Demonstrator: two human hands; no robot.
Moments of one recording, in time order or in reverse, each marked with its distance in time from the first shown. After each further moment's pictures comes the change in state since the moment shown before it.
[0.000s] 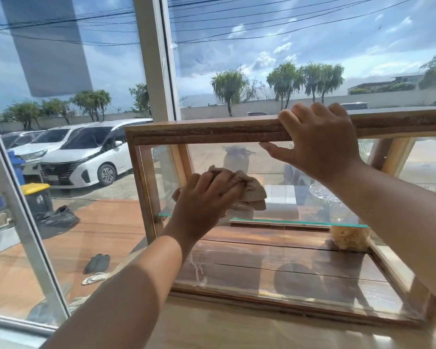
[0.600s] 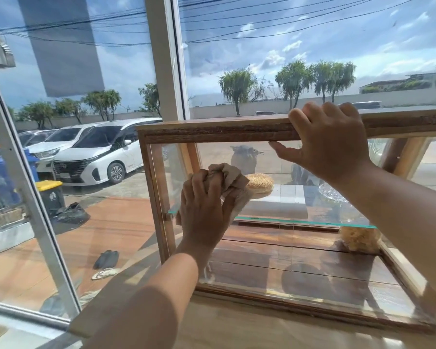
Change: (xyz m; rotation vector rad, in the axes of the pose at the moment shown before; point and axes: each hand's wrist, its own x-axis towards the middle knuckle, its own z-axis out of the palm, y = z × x) left_hand -0.014 0.028 -0.002 -0.127 -0.009 -0.650; right_hand 0.001 -0.004 0.000 -0.040 -0.018 0.018
